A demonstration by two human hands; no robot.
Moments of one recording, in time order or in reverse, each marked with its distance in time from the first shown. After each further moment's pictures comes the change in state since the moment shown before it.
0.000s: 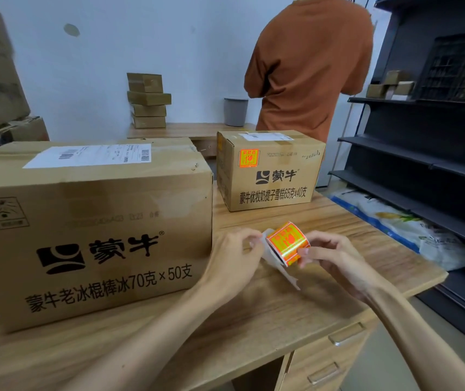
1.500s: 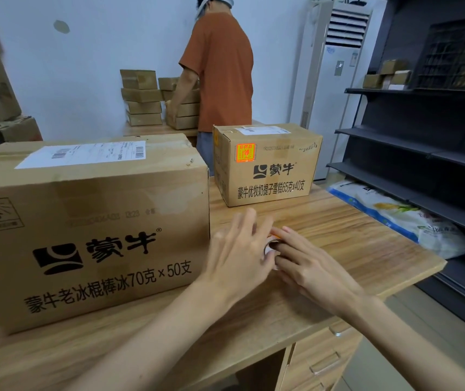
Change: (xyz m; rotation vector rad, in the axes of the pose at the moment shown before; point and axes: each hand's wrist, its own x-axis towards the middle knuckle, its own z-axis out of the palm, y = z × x) left_hand -0.003 0.002 0.004 0.719 0.242 0.579; right_hand -0.004 0.026 0.029 -1.579 -0.084 -0.846
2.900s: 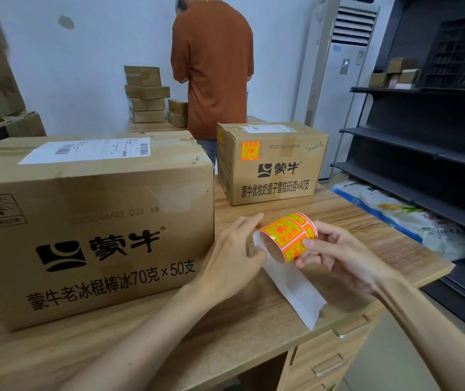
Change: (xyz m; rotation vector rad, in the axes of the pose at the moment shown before) left_hand -0.009 -0.020 0.018 -0.640 -0.190 -0.308; right_hand 0.001 0.031 -0.026 1.749 -0.015 0.807
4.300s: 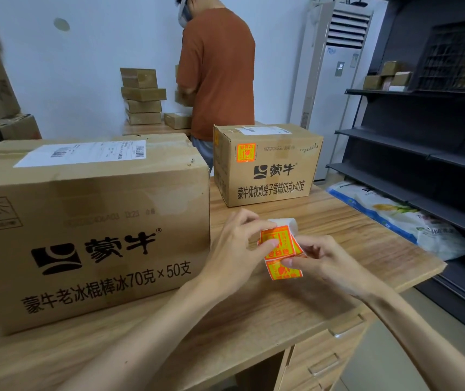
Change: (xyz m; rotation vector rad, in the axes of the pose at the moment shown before) left_hand 0.009 0.018 -0.003 -0.124 0.031 -0.001; right_hand -0.005 0.004 0.016 -0.408 -0.013 -0.113
